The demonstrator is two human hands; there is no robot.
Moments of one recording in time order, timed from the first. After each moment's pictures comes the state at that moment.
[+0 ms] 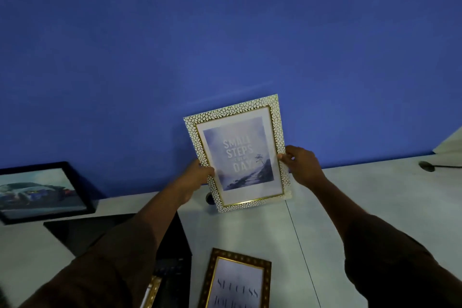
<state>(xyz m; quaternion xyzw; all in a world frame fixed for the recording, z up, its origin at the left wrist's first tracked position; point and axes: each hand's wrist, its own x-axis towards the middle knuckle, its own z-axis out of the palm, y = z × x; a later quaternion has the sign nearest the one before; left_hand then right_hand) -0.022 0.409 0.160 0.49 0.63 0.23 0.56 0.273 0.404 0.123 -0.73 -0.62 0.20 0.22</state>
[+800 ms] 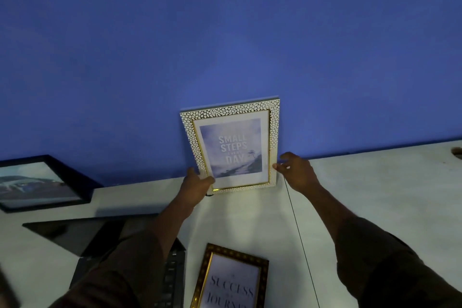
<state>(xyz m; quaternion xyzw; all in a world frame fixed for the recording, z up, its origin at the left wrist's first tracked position) -0.002 0.432 0.056 0.43 0.74 0.21 0.48 0.287 0.434 0.031 -0.74 -0.55 0.35 0.19</state>
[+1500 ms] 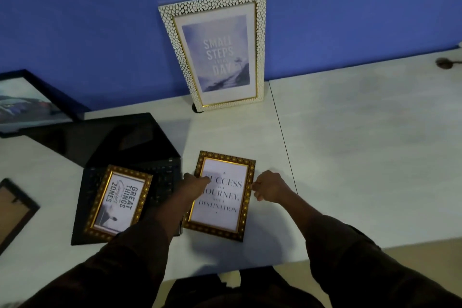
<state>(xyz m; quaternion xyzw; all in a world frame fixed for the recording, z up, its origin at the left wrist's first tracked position) -0.050 0.227 -0.094 0.34 0.78 0.00 0.52 0.214 0.189 -0.062 -0.71 -0.41 0.58 0.00</state>
